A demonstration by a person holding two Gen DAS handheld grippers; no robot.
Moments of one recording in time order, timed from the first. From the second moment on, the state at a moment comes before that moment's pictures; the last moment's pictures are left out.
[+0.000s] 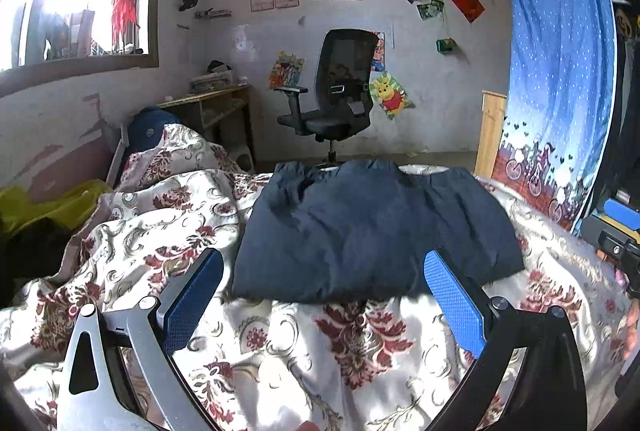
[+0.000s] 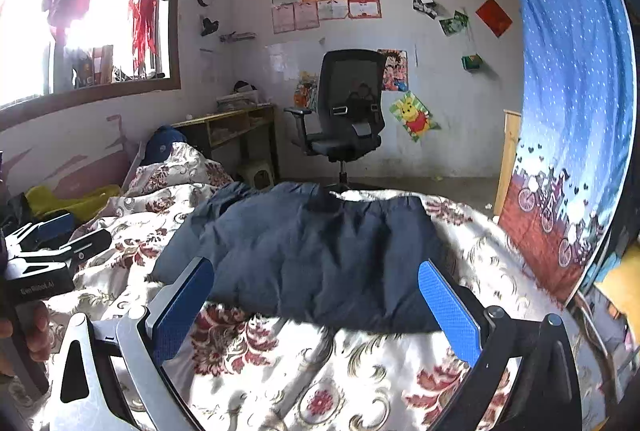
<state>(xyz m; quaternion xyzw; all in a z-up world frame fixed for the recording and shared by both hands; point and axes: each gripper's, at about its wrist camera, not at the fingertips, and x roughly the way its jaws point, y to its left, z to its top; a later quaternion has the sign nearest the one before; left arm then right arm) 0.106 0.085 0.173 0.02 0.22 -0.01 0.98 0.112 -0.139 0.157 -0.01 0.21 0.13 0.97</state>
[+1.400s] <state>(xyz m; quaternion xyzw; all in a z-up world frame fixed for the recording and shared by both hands) 0.080 0.084 0.116 0.03 0.23 0.04 0.97 0.090 -0.134 0.093 -0.01 0.22 0.13 0.97</state>
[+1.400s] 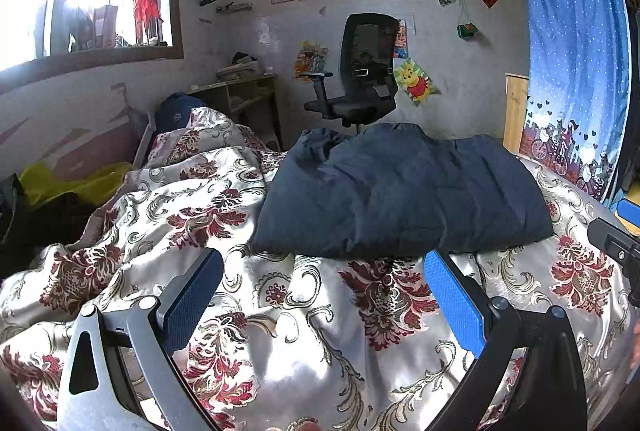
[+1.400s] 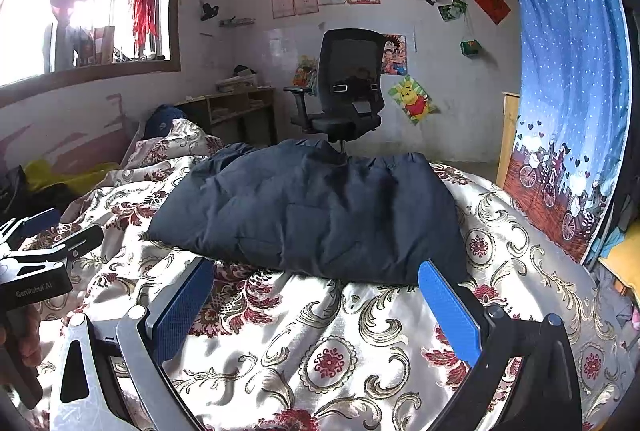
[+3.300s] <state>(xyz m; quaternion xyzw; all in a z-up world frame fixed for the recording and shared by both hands) 0.078 0.085 0.117 0.03 0.23 0.04 0.97 0.089 -0.135 0.092 -0.01 0.22 0.13 0.97</state>
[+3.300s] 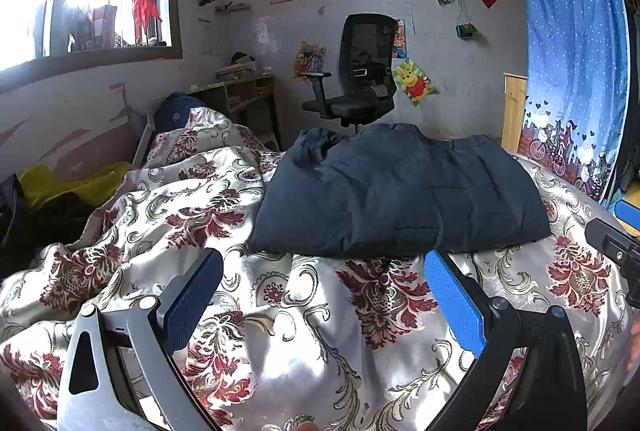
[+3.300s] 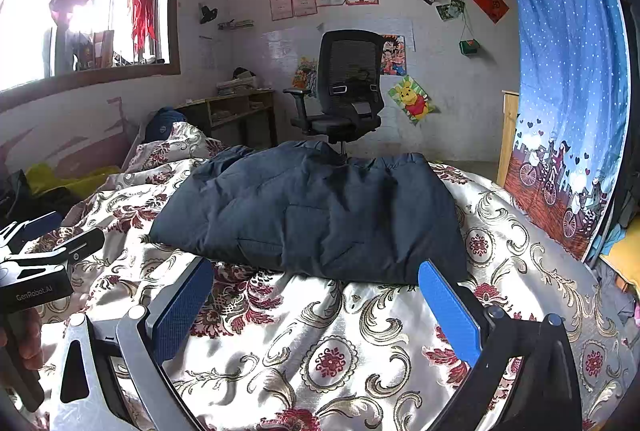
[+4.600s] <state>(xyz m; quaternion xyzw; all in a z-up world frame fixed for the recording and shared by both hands) 0.078 0.085 0.116 0.03 0.23 0.04 0.97 0.089 -0.134 0.092 -0.01 0.22 0.12 0.97</state>
